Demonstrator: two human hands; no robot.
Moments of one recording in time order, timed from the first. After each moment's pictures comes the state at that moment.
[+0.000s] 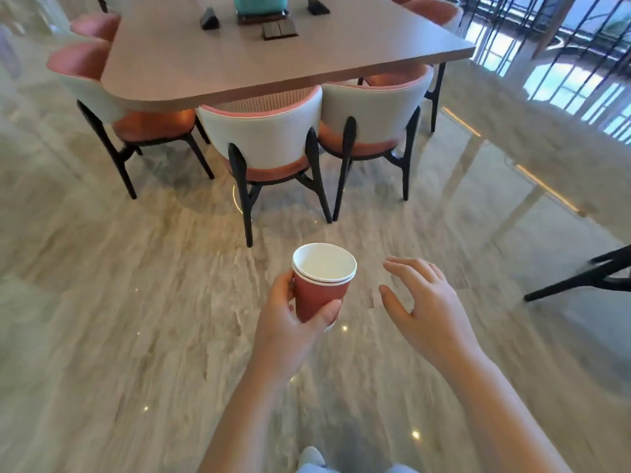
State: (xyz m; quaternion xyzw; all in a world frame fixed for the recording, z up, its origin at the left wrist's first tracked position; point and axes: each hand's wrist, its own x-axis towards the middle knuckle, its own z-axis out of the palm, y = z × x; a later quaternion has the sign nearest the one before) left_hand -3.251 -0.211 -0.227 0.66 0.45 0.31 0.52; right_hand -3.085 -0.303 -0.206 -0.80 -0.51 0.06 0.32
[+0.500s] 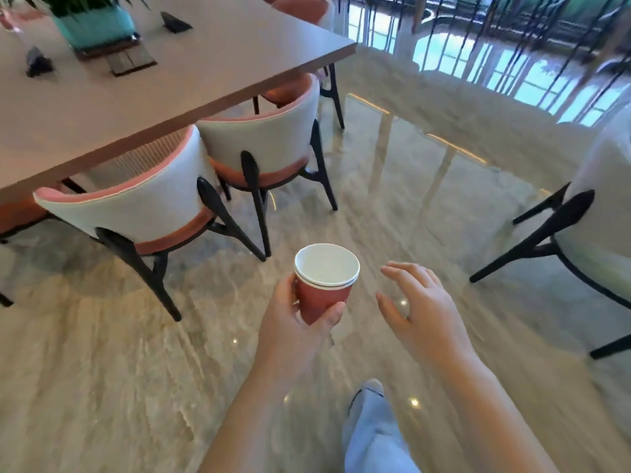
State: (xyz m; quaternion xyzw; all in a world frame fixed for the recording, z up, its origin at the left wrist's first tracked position) left_hand -2.984 -0.100 -0.233 0.71 0.32 0.21 0.59; right_hand -2.867 -0.234 -0.219 -0.88 -0.35 0.03 0.34
